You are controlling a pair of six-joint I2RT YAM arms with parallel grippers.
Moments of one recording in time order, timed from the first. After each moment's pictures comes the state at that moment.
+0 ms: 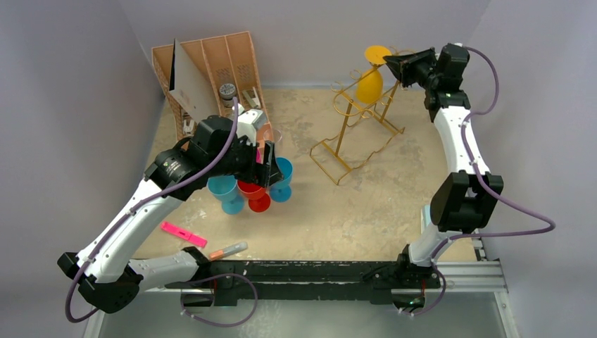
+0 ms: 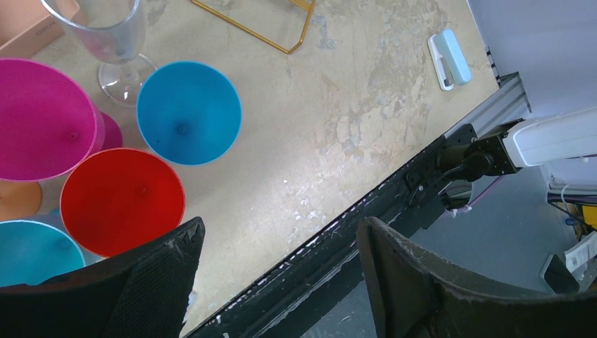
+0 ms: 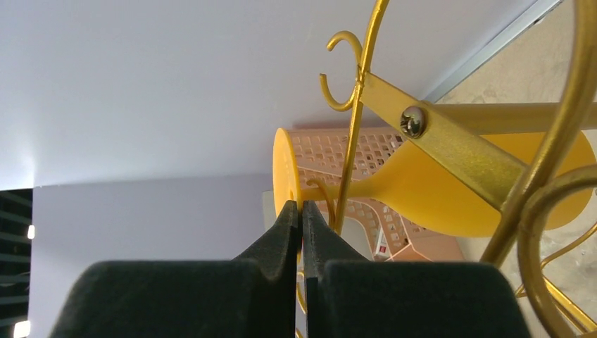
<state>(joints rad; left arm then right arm) -0.69 1.11 1.40 -0.94 0.17 -0.40 -0.09 1.71 1.64 -0.13 -0.47 1.34</state>
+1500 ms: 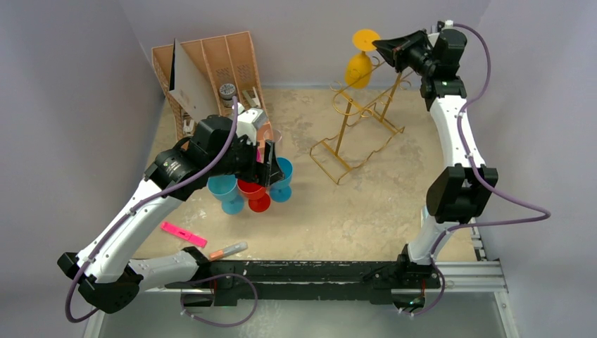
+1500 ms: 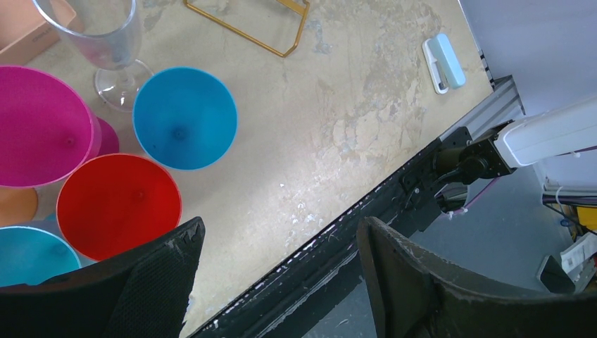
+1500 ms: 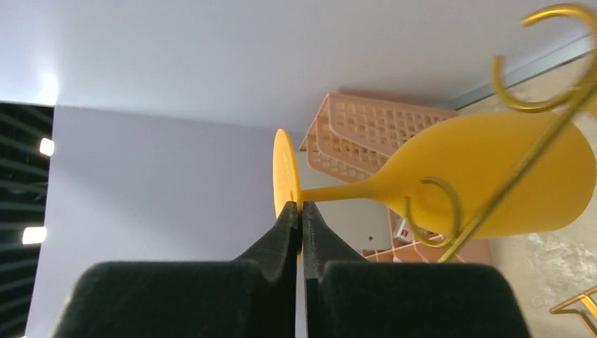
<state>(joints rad) -0.69 1.11 1.40 -0.92 0.18 -0.41 -0.05 1.79 1.83 -0.12 -0.58 1.30</state>
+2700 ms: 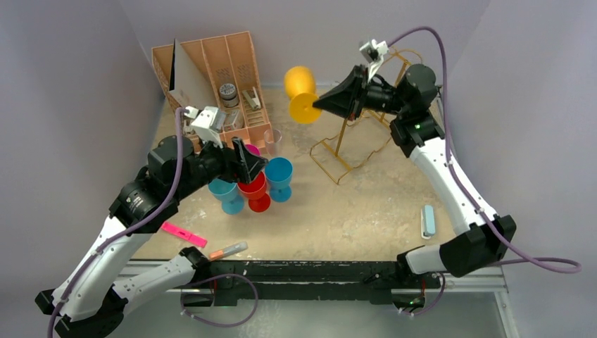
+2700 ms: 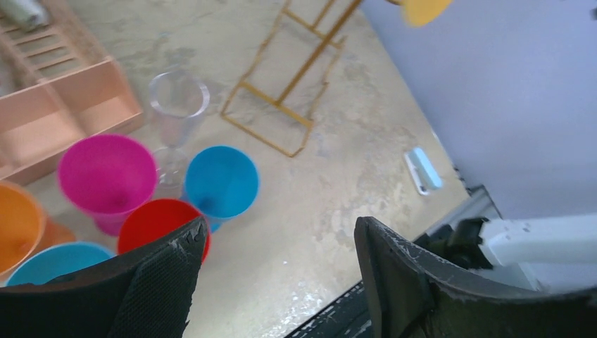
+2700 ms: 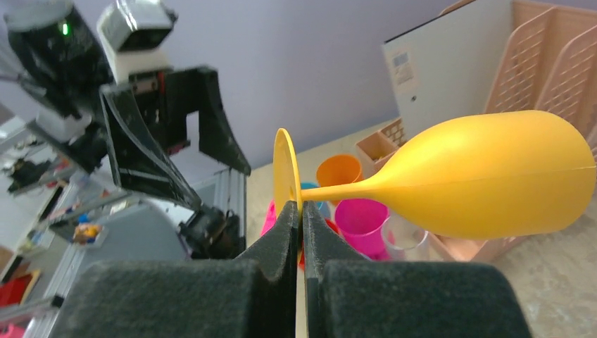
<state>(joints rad) -0.69 0.85 1.28 -0.74 -0.05 -0.46 0.33 1.41 1.49 0.16 -1.03 0.54</state>
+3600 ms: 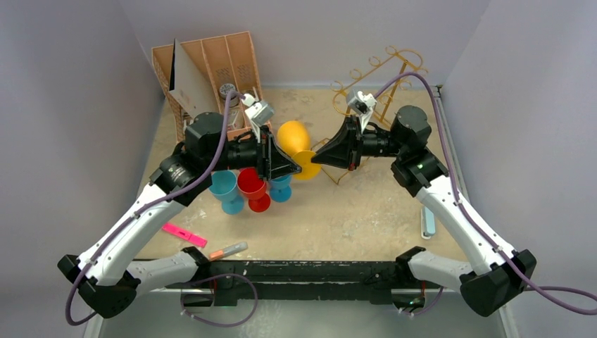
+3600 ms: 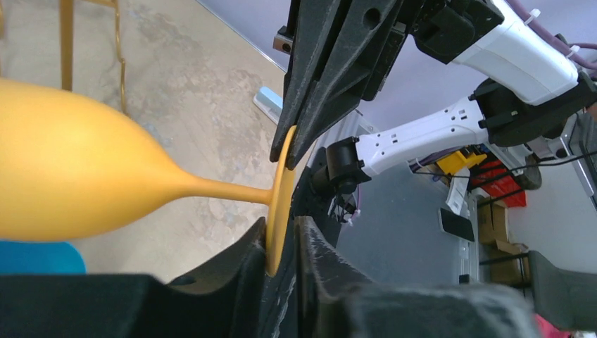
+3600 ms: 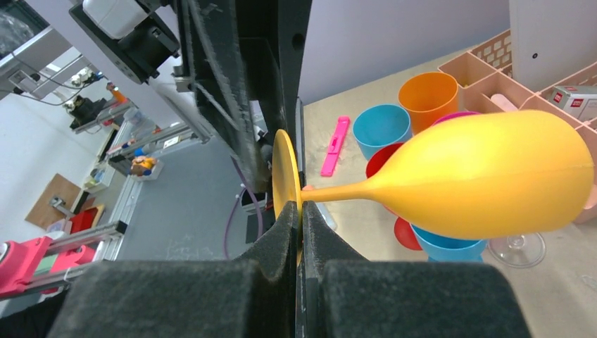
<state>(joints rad) -0.69 1.06 1.28 -0.43 0.60 -0.43 0.48 1.12 1.13 0.01 -1.06 0.42</state>
